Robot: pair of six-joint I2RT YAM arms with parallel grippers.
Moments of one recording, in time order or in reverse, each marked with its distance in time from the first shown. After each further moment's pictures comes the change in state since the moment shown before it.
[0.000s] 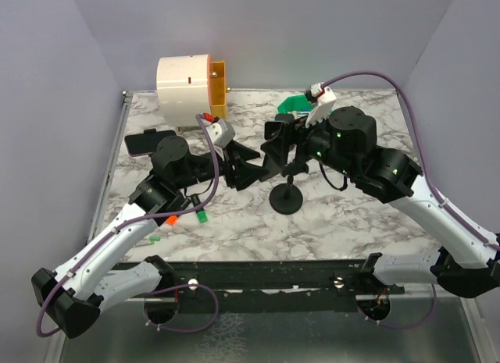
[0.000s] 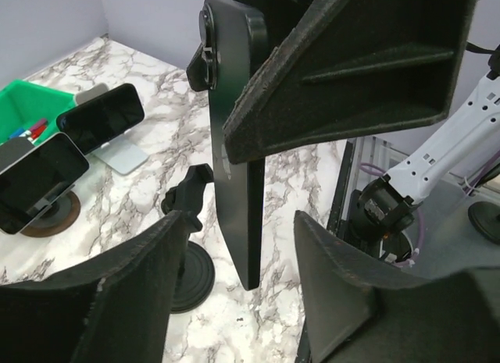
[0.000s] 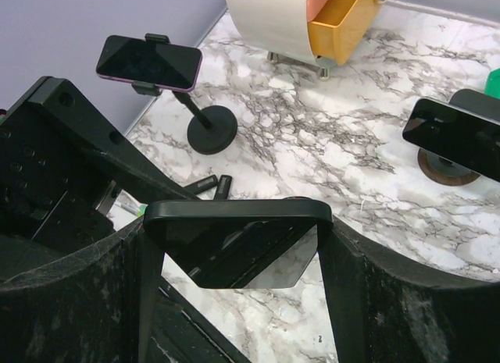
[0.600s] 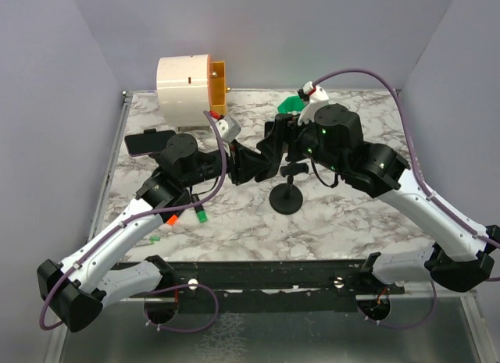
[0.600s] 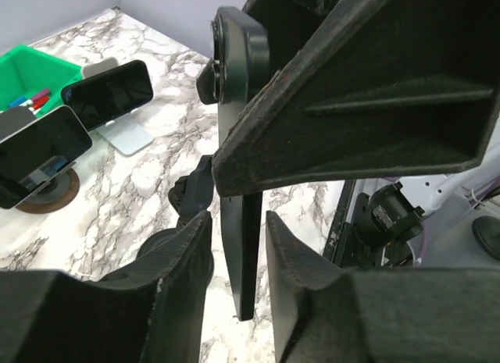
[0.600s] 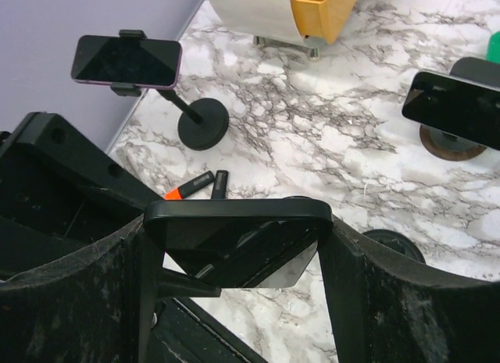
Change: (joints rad) left arm -0.011 0.058 0.000 0.002 -0.061 -0.044; right arm 0.000 0.059 0.023 -0.021 0.039 0.073
